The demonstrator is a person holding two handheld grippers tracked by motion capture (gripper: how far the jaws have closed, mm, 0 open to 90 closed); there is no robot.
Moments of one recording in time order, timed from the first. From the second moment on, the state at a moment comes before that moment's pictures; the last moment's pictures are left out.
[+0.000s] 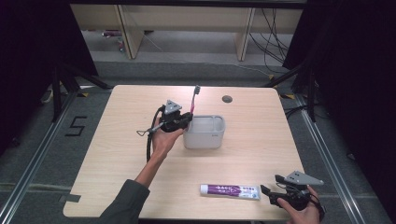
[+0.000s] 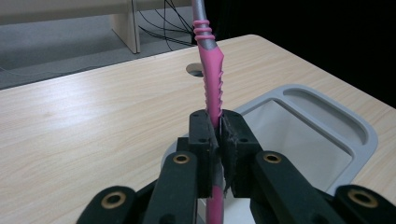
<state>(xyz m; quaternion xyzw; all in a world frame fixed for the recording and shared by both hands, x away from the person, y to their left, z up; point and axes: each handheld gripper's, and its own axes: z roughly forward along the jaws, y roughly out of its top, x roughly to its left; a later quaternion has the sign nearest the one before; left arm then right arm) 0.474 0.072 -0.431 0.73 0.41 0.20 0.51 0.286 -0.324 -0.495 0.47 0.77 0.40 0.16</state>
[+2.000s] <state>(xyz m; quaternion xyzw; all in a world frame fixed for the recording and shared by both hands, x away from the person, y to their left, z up) 0.406 0.149 -0.430 0.75 0.42 0.12 0.49 0.287 -0.326 -0.493 0.46 0.77 0.40 0.18</state>
